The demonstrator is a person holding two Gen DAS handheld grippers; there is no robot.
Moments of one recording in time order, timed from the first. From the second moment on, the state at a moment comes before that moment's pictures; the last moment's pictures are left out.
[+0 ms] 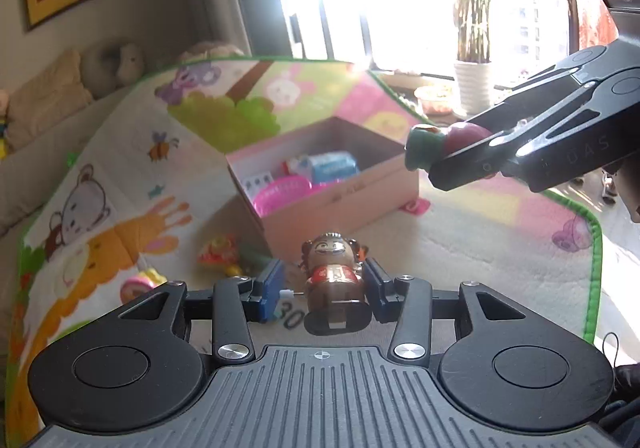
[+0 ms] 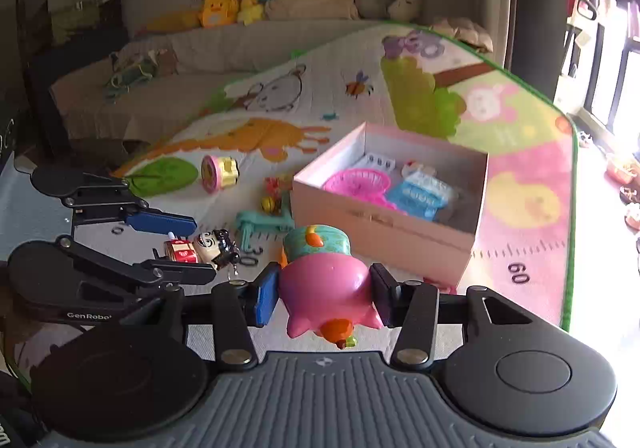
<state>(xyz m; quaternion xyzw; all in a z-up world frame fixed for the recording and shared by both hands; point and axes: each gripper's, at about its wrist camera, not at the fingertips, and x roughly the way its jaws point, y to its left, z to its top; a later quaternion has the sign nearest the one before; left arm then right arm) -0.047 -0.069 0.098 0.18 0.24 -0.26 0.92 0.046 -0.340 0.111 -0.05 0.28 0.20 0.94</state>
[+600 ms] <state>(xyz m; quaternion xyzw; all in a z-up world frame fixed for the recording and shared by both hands) 0.098 -0.089 0.116 0.07 0.21 -0.22 0.95 0.184 -0.373 0.143 0.00 0.25 0.11 0.96</state>
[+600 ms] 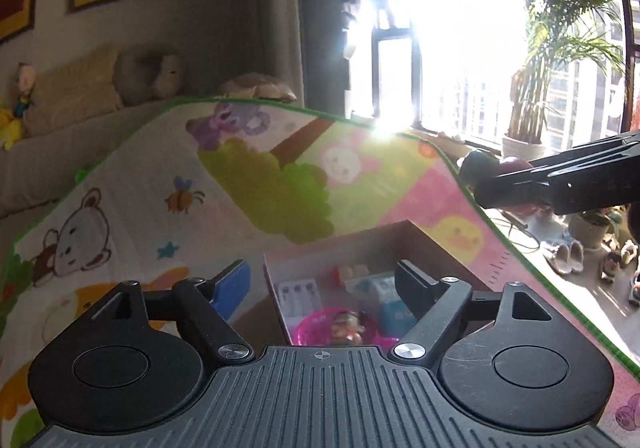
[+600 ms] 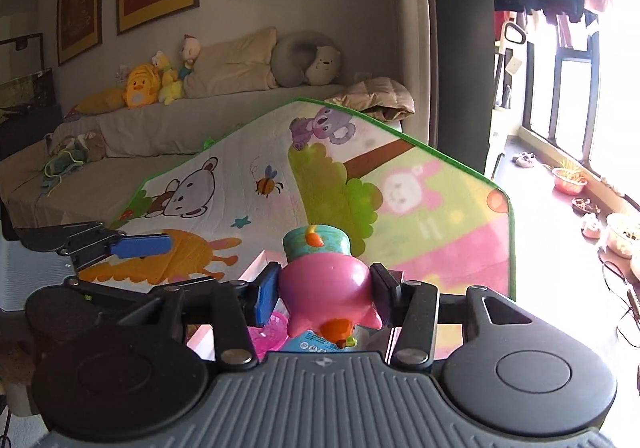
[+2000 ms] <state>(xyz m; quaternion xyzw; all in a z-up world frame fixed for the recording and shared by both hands) 0.047 0.008 0.002 0.04 0.36 -0.10 0.92 0.109 -0.306 -0.014 -0.02 0.38 0.13 0.92</state>
